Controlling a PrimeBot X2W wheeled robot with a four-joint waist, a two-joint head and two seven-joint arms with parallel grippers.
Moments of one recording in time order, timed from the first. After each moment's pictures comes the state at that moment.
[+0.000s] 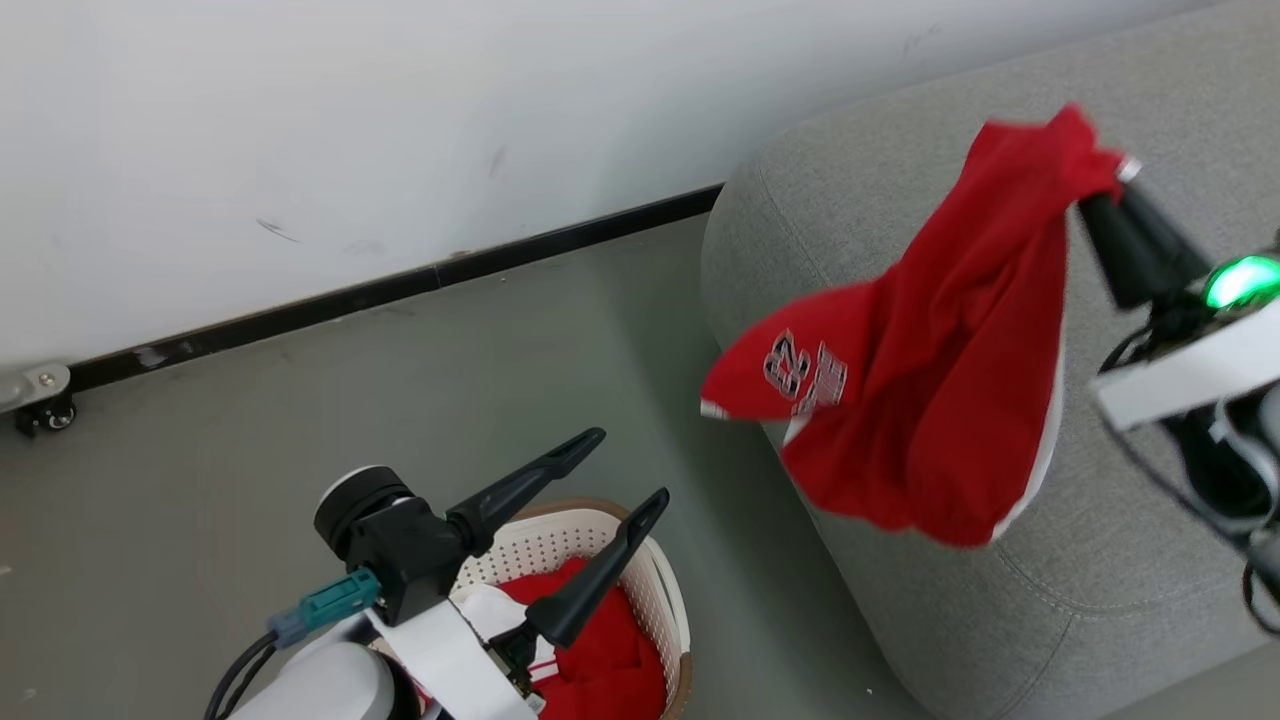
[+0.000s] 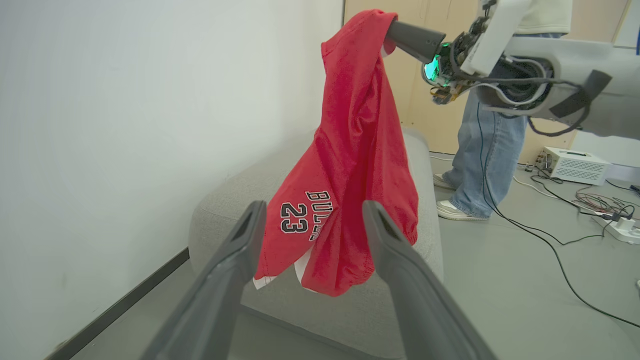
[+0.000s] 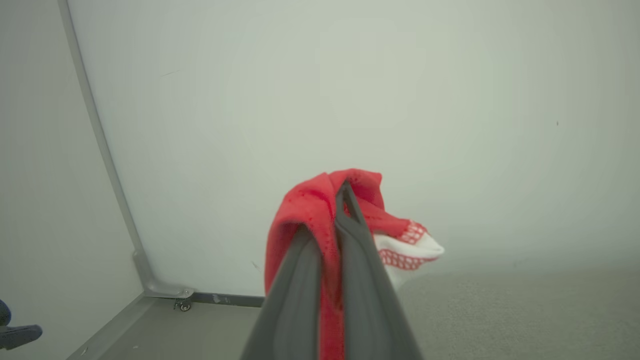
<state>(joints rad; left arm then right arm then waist) -0.41 0.47 -0.79 0.06 -0.59 -0.12 -0.25 -0.57 -0.57 0.48 0.24 0.84 0.12 -0.20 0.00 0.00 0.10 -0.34</state>
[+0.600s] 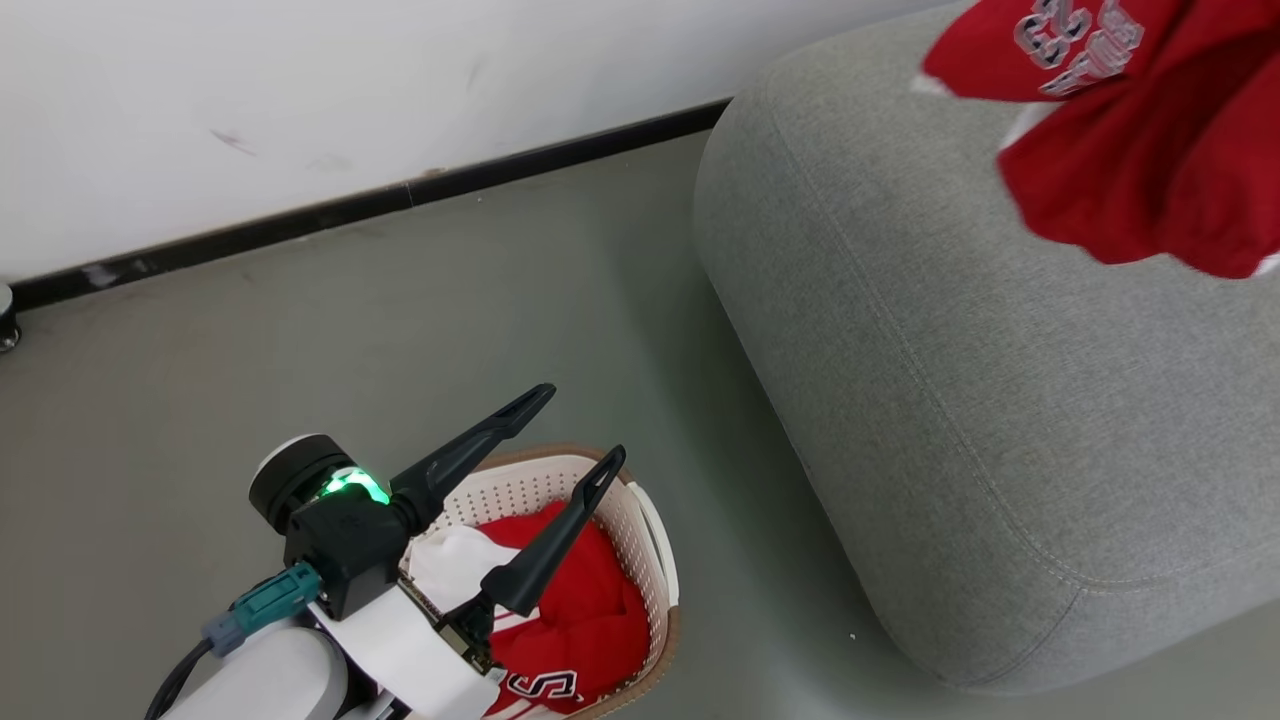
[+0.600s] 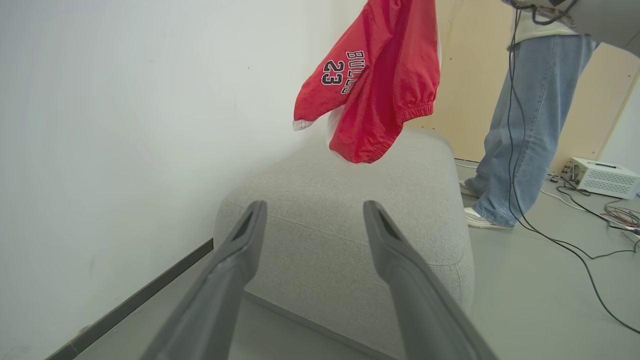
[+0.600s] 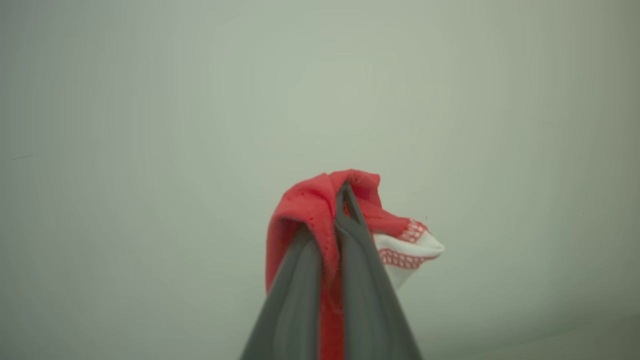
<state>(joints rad) -0.41 0.53 -0.73 -0.01 -0.57 -0.09 -0.26 -0.94 -0.66 0.24 0.44 0.86 0.12 -0.09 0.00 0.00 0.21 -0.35</state>
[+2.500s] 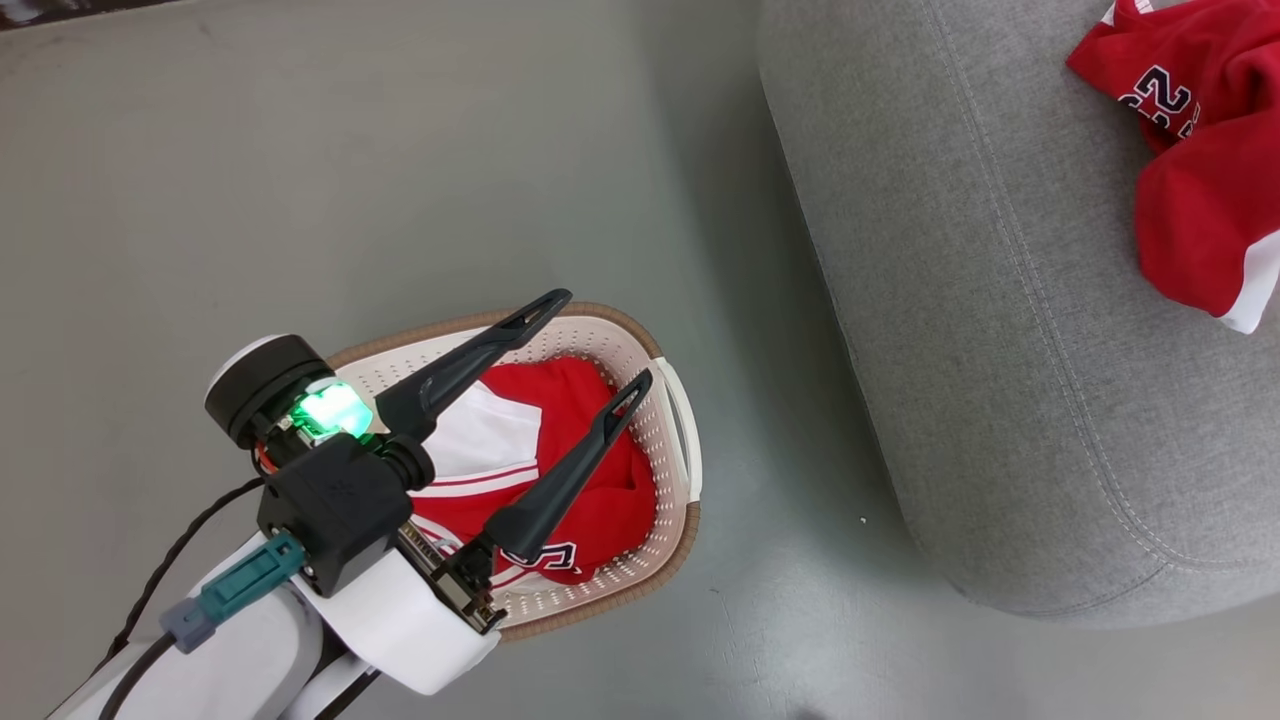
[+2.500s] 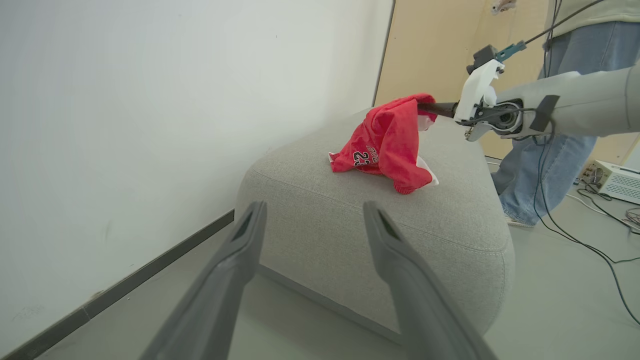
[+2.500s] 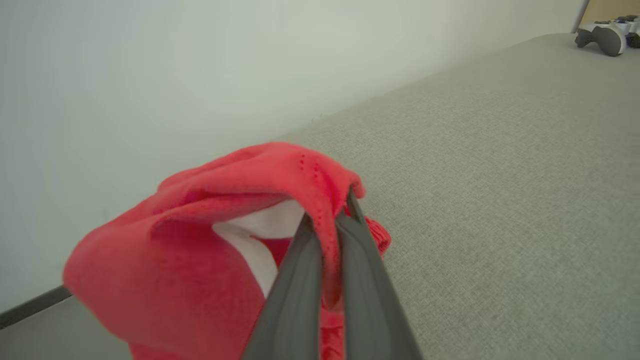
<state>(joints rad) -0.54 0.59 -0.72 -0.21 -0.50 -0.07 -0.14 -0.80 -0.56 0.15 0.97 0.85 0.12 -0.21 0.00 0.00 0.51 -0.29</state>
